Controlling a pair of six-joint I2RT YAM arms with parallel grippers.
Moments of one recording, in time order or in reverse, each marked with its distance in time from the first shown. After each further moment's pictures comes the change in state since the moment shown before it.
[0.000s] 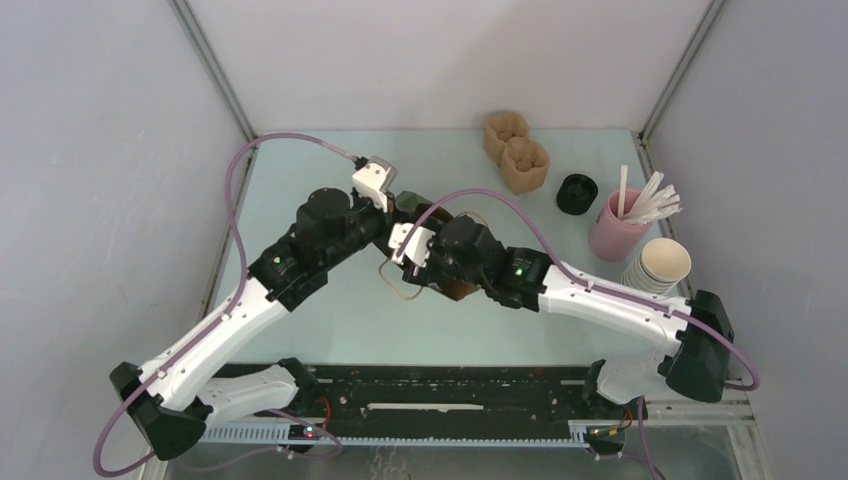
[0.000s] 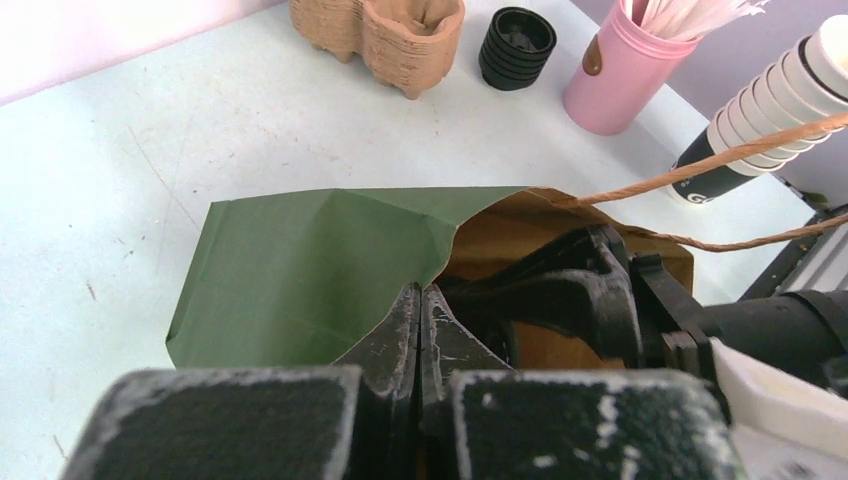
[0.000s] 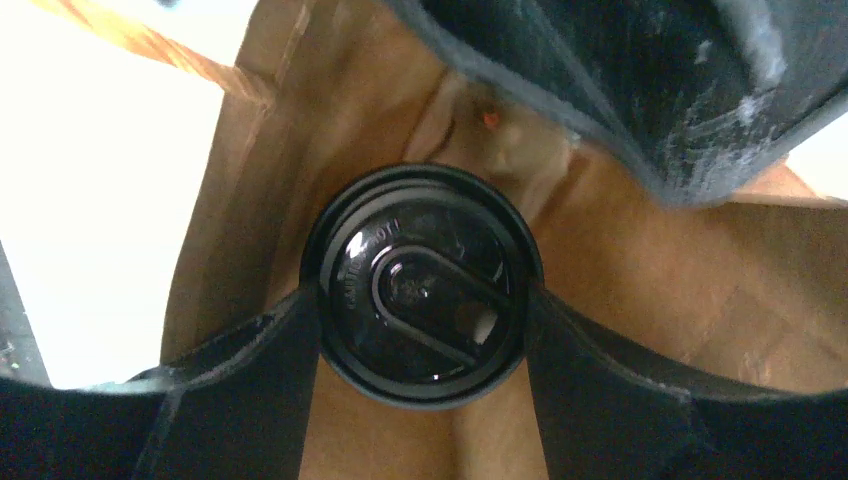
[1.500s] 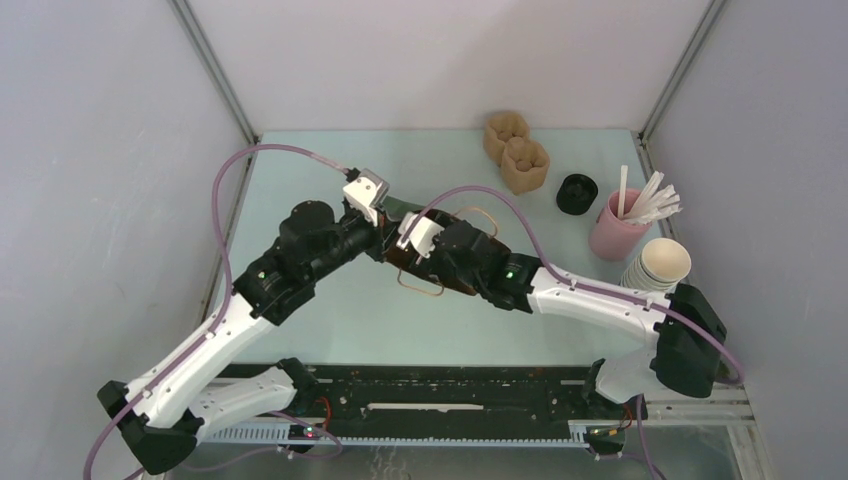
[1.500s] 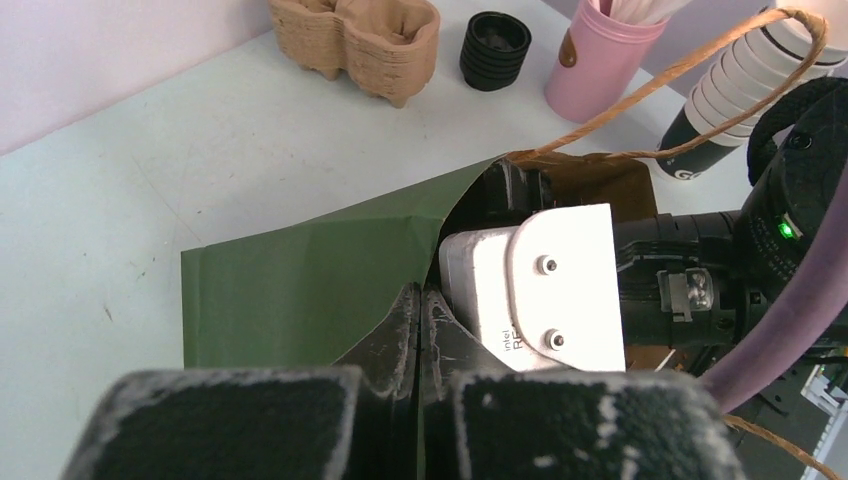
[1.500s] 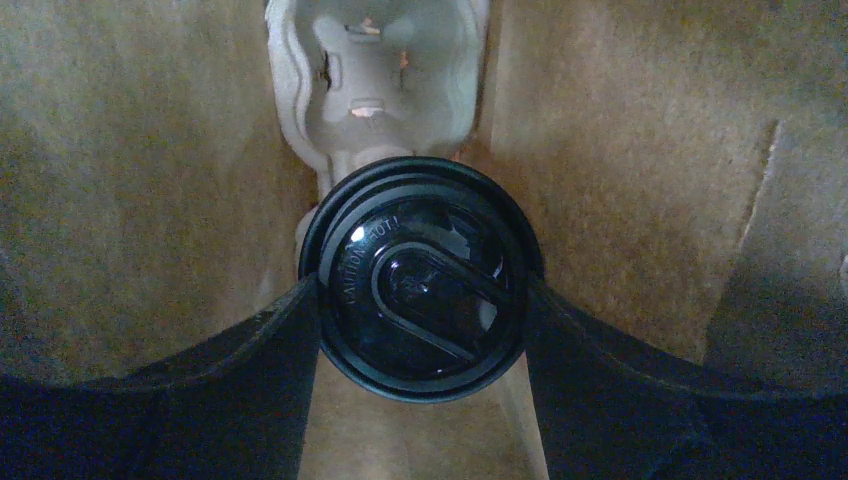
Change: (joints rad) left arm -0.007 -0.103 -0.050 0.001 0.048 0.078; right arm -0.034 0.040 -0.117 0.151 0.199 0.109
